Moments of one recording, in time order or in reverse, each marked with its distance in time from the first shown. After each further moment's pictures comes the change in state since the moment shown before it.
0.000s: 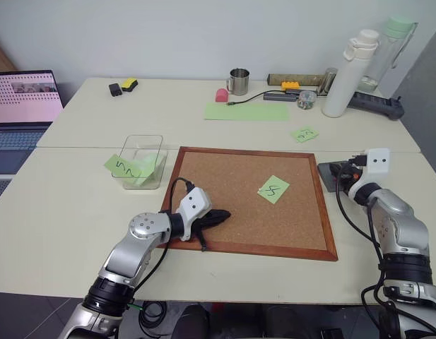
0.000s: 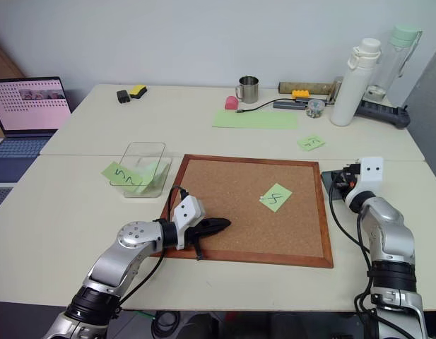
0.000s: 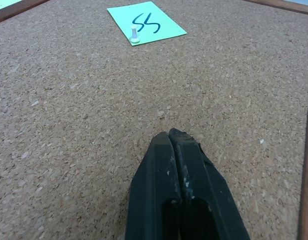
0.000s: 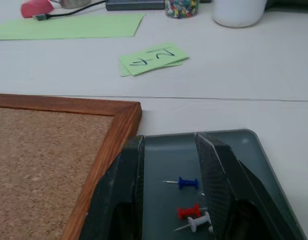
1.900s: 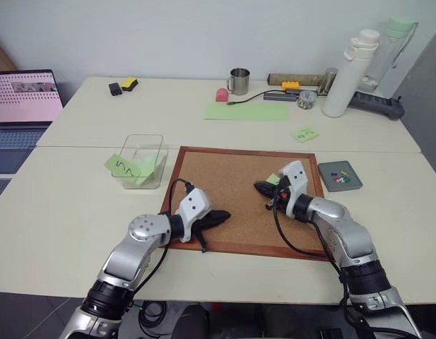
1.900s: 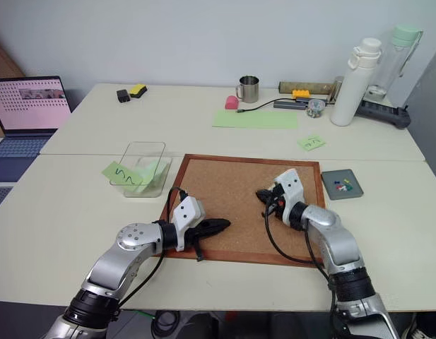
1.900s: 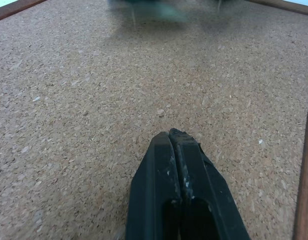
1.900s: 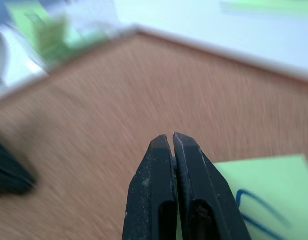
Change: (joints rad) left arm 0.013 -0.001 -0.001 -0.026 0.004 0.018 0.025; right arm 0.008 0.114 0.349 -0.265 -0.005 0.020 0.224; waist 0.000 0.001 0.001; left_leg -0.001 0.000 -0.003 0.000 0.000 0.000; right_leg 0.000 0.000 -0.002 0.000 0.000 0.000
